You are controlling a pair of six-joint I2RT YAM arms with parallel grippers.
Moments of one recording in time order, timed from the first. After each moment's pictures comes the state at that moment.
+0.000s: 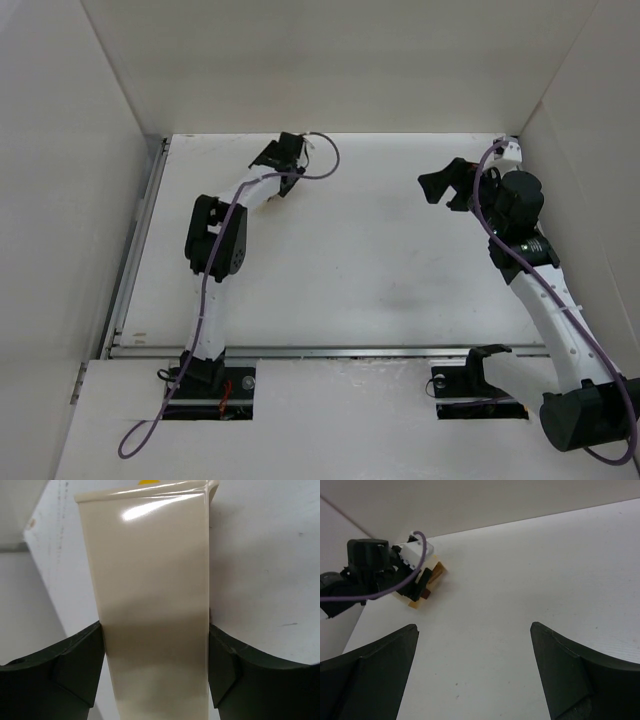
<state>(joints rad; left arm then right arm) -0.33 2.23 1.84 -0.47 -0.42 0.43 0.16 1.00 0.97 -0.10 -0.19 0.44</state>
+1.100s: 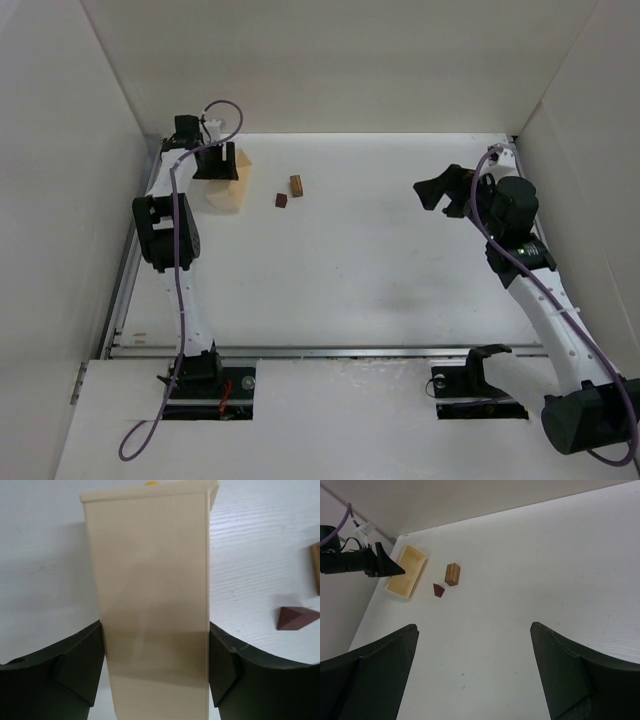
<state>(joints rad) 0.07 2.25 1.96 -0.63 0.25 0.14 0.17 0.98 0.92 -0.10 -0.20 0.47</state>
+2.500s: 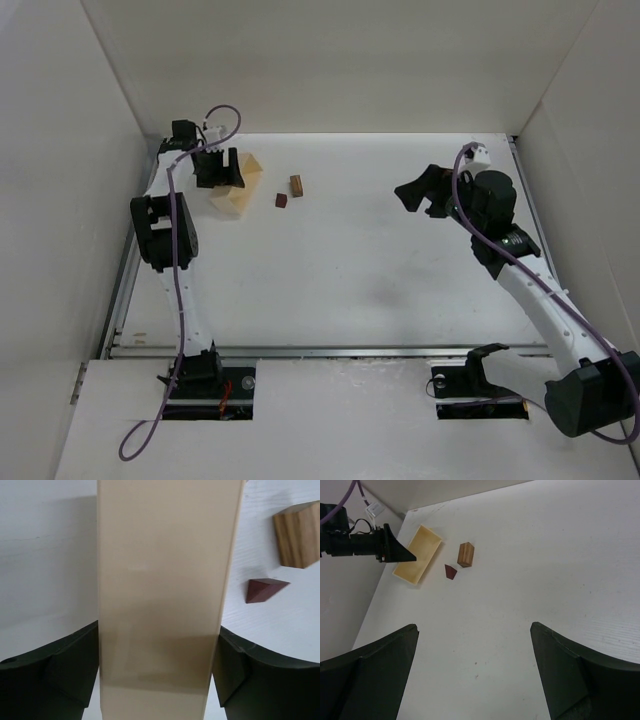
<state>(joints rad) 0.11 2.27 1.96 -0.72 0.42 0.13 0.27 1.08 0.95 -0.10 -0.21 0.50</state>
